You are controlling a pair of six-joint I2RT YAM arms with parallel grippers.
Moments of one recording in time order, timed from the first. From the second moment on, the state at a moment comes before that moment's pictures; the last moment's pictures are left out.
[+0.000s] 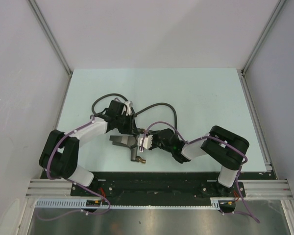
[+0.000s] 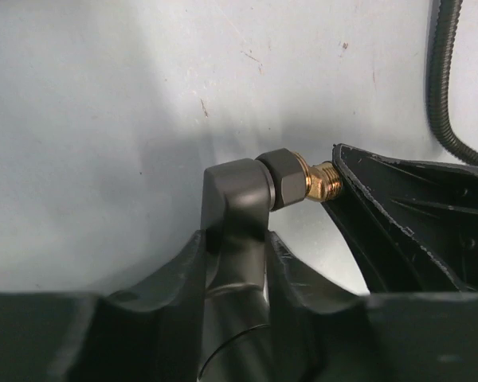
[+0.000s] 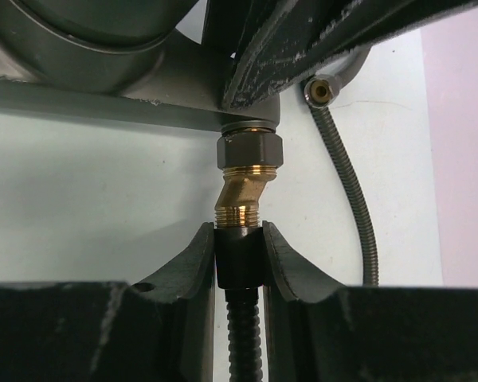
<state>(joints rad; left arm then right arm) -0.42 1.50 0.83 -0.30 0.35 -0.45 0.99 1.78 0.62 0.78 0.05 -0.87</state>
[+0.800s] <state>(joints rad) -0.52 1.56 0.95 -0.46 0.17 -0.30 1.00 1.77 0.62 0.84 0.03 -0.78</state>
